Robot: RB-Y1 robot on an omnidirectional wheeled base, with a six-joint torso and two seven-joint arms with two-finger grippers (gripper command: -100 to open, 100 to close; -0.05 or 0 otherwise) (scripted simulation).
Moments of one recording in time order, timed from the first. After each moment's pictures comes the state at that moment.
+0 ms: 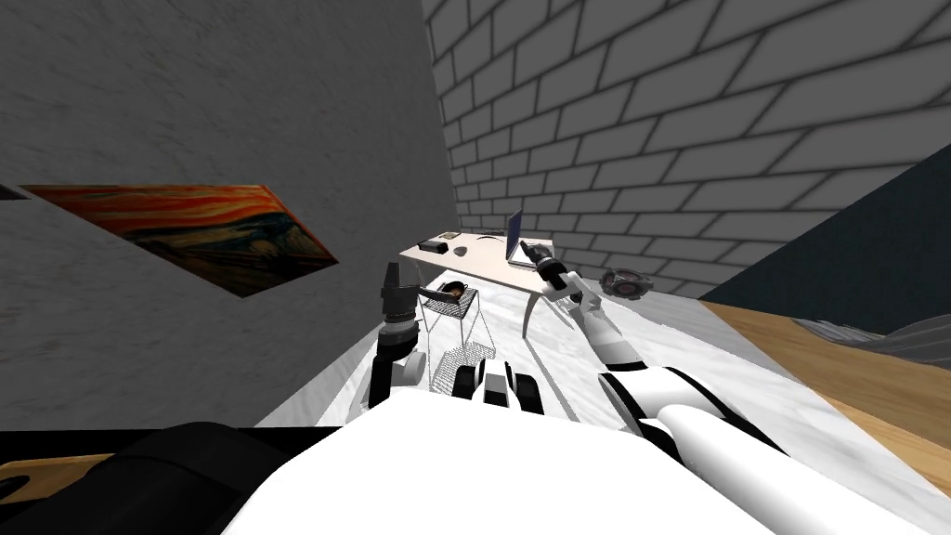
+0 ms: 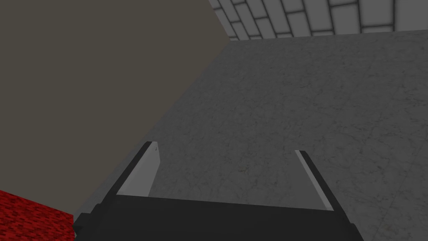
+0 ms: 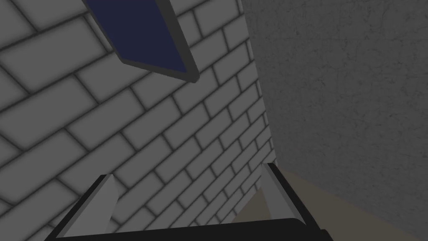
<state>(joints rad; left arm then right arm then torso) 0.51 0.02 -0.01 -2.32 -0.08 -0.59 -0.06 -0.54 -0.35 0.14 -1.37 0.42 0.05 0.41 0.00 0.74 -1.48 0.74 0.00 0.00</state>
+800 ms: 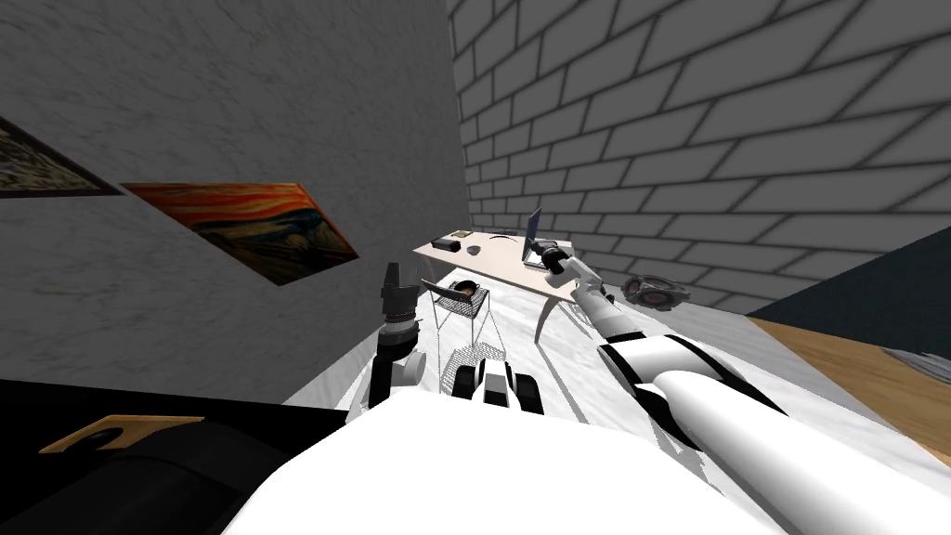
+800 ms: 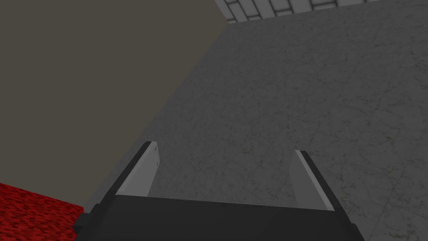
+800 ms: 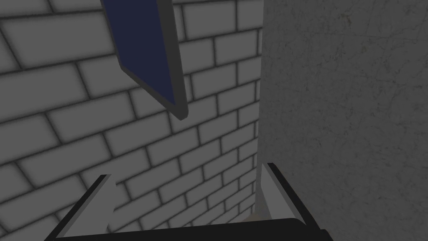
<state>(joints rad) 0.51 0.02 -0.01 -2.32 -0.08 -0.59 -0.06 -0.74 -0.42 0.18 -1.12 0.49 0.17 0.53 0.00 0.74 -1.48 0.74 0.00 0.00</state>
